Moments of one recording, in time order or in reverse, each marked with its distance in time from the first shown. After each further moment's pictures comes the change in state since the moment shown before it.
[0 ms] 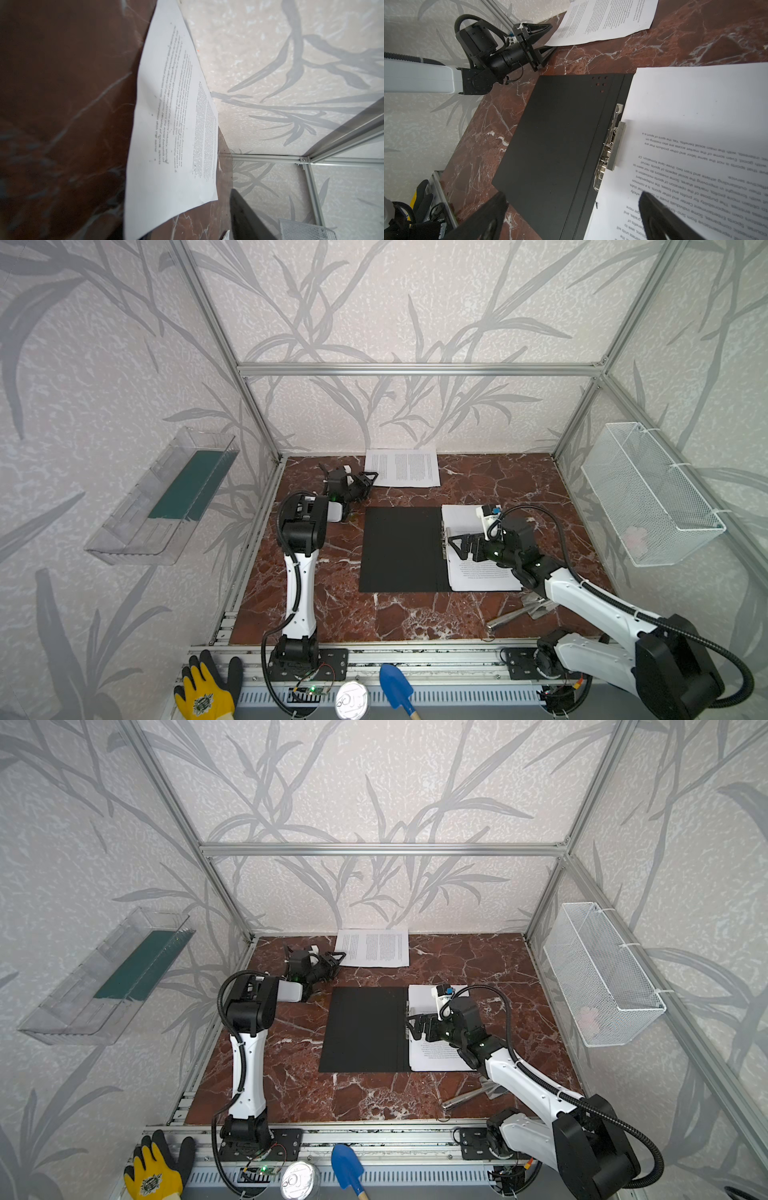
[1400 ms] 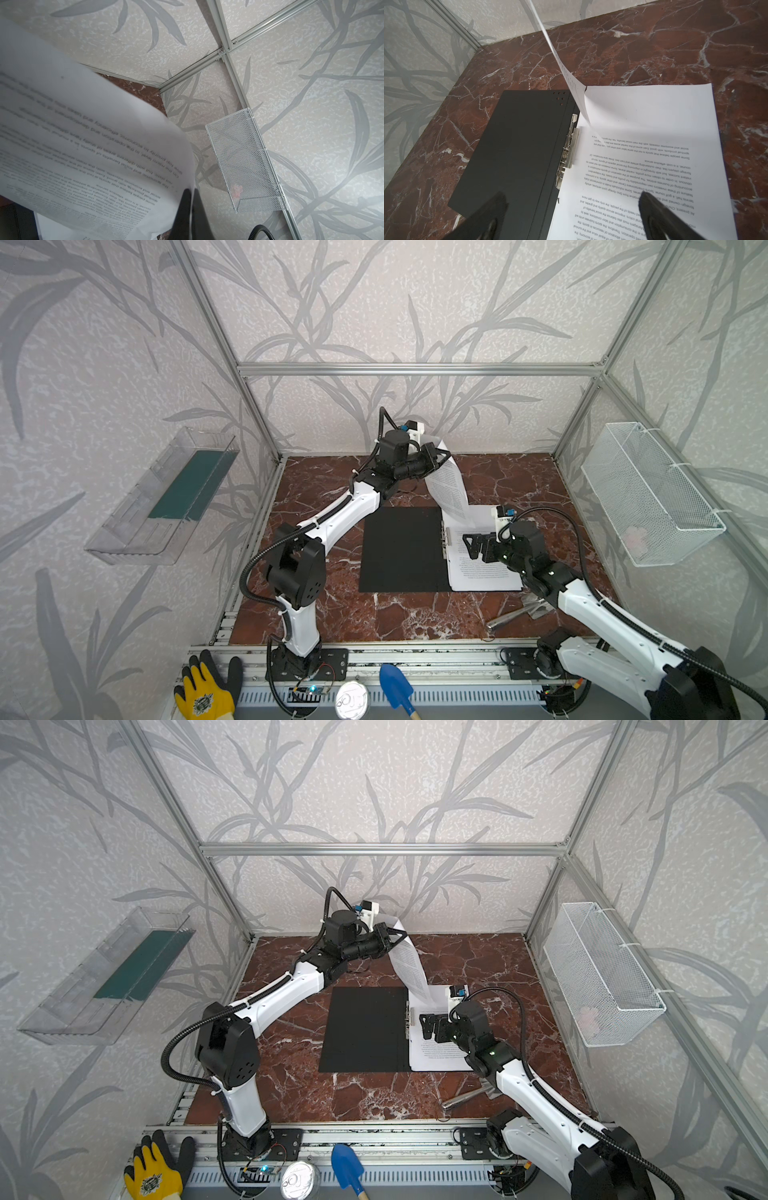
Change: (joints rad) left arm -0.472 -0.521 0.247 -0.618 -0.080 0.209; right arm 0.008 -0.172 0.000 -0.169 0.264 -0.059
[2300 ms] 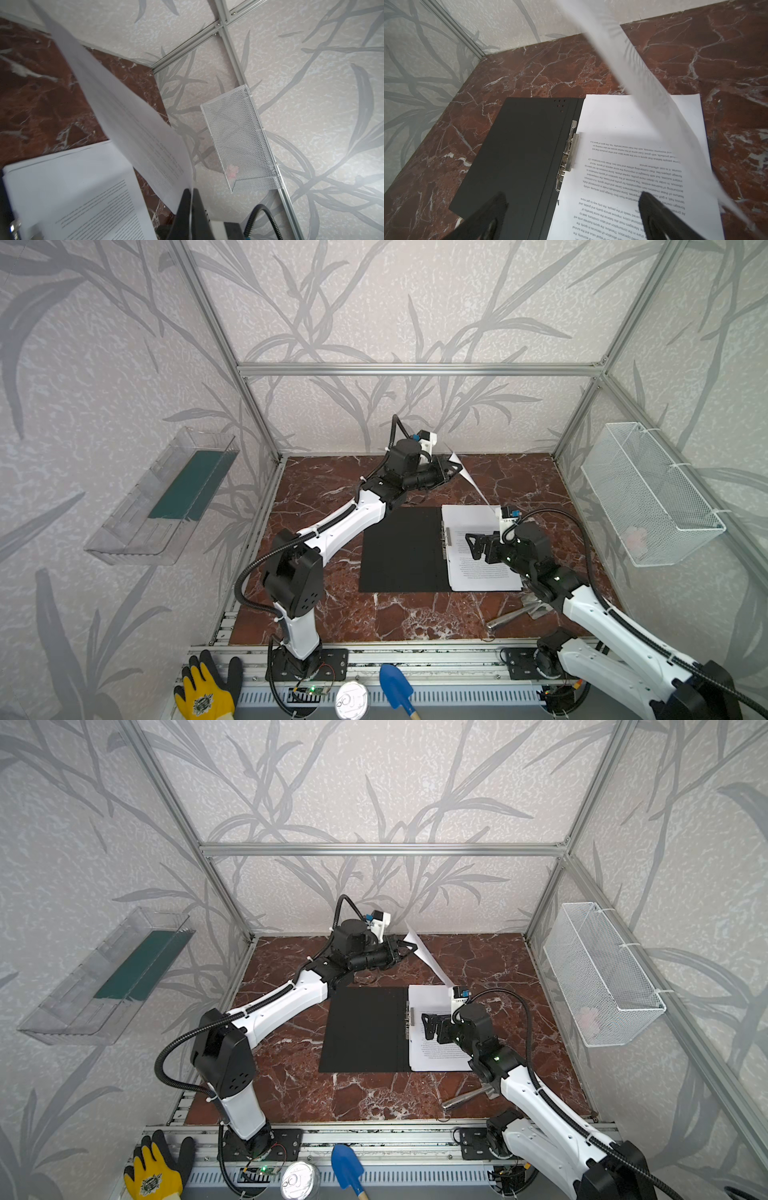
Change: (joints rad) left arm -0.089 -0.109 -0.154 -0.021 -0.043 0.010; right arm 0.000 -0.105 -0.026 -0.005 0.026 -0.007
